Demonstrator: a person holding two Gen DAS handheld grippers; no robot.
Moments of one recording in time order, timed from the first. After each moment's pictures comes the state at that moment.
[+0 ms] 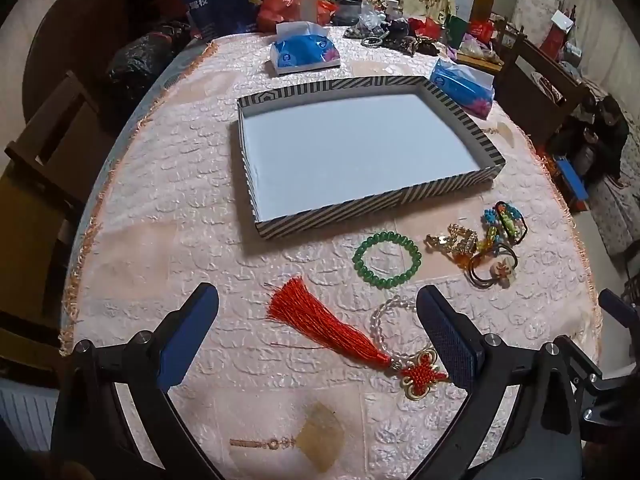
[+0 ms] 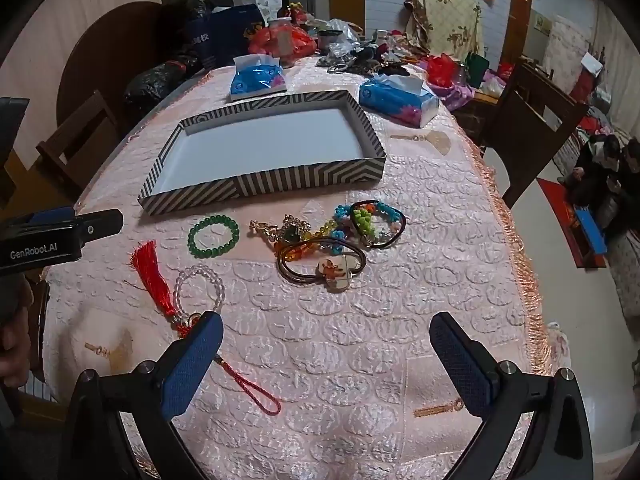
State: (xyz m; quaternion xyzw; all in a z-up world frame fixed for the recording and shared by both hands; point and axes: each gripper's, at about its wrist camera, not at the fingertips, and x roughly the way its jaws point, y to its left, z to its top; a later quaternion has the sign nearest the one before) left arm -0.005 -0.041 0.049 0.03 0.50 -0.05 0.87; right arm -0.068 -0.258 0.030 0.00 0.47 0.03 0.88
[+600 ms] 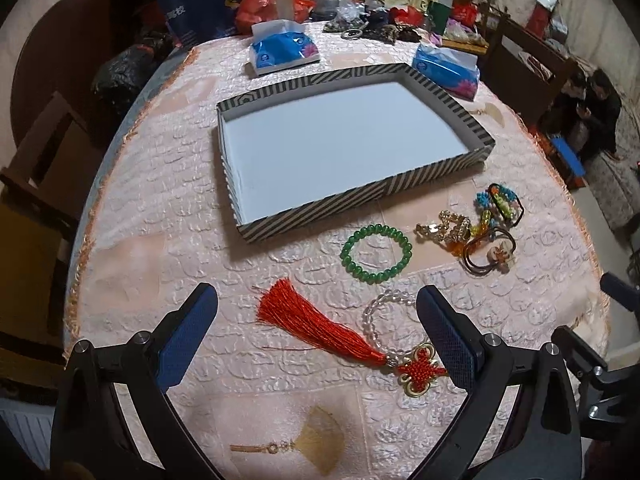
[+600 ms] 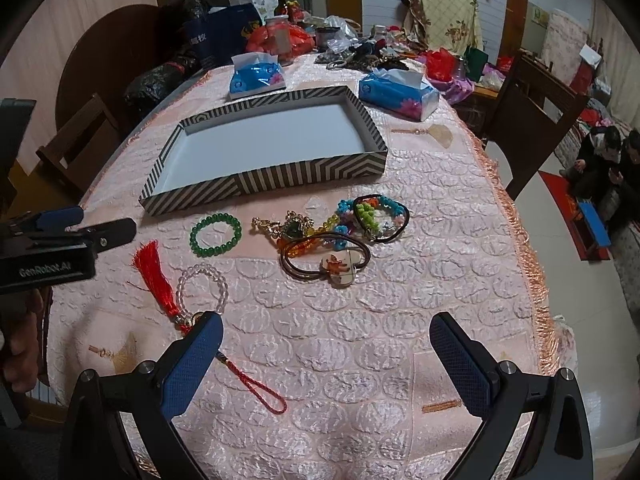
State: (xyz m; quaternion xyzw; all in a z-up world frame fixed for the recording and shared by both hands) left arm -0.005 -0.060 0.043 0.07 0.50 -0.07 0.86; right arm -0.069 -0.260 0.027 0.02 0.47 0.03 0.88
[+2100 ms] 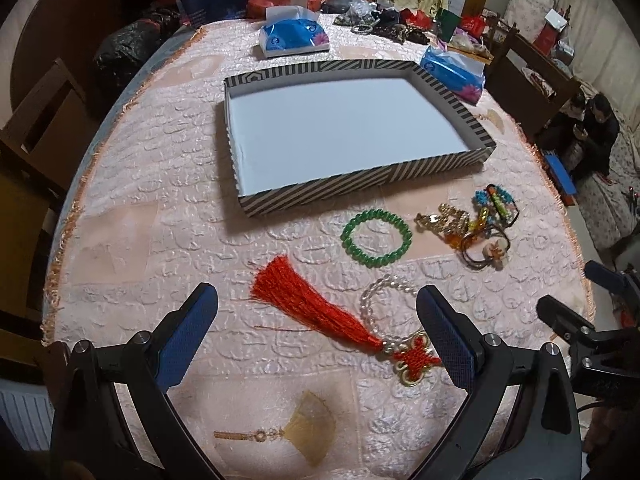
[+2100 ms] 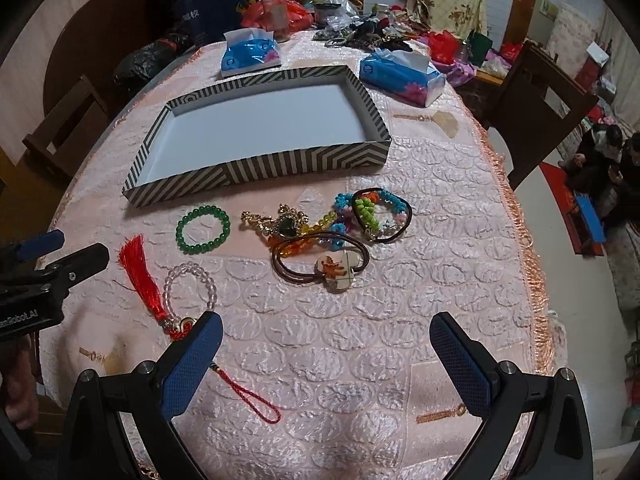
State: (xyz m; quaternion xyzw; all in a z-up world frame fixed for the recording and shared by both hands) left arm -0.012 -0.038 0.033 0.03 0.51 -0.07 0.86; right arm -0.039 -0.253 0.021 0.01 0.53 0.02 0.85
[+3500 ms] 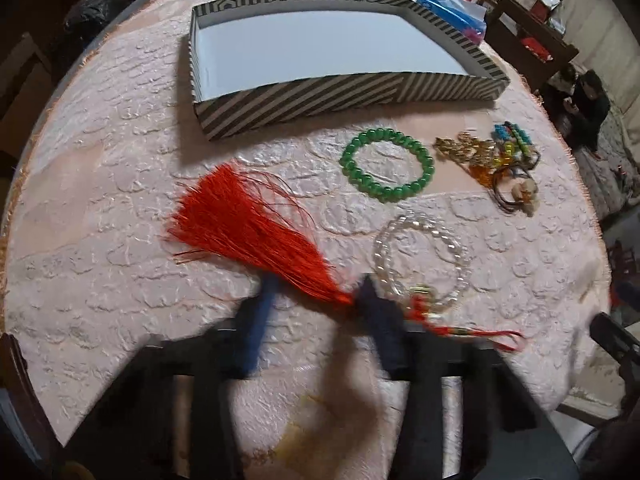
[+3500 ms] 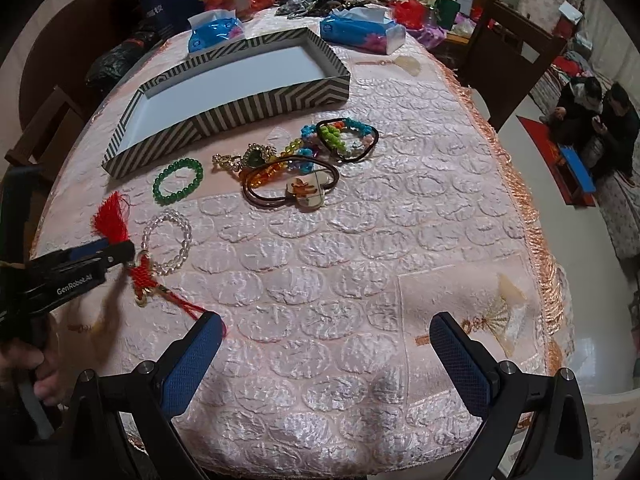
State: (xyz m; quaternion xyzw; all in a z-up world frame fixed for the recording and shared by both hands) left arm -0.010 -0.037 -0.044 0.00 0.57 -0.13 0.81; right arm -0.083 -0.270 -0.006 0.05 0.56 -0.02 0.83
